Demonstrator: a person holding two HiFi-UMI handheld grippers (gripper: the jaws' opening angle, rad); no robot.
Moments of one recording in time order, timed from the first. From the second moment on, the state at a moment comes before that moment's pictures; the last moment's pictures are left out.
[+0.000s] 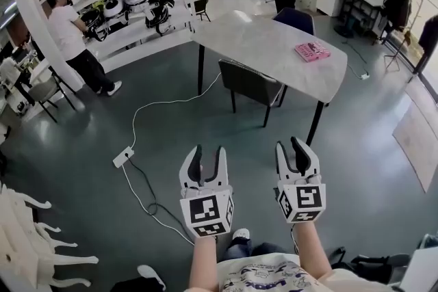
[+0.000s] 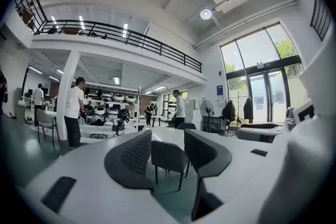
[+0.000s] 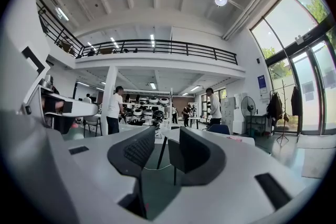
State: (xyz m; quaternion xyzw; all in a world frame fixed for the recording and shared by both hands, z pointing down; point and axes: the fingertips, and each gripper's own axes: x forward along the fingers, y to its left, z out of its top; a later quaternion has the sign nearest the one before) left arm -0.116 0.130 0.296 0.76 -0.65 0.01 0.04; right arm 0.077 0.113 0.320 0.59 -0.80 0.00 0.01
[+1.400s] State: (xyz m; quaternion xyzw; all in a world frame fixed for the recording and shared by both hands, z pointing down) left arm -0.105 -0.245 0.354 0.75 -0.66 0.05 0.05; right arm 0.075 -0.268 0.382 0.53 -0.84 0.00 0.08
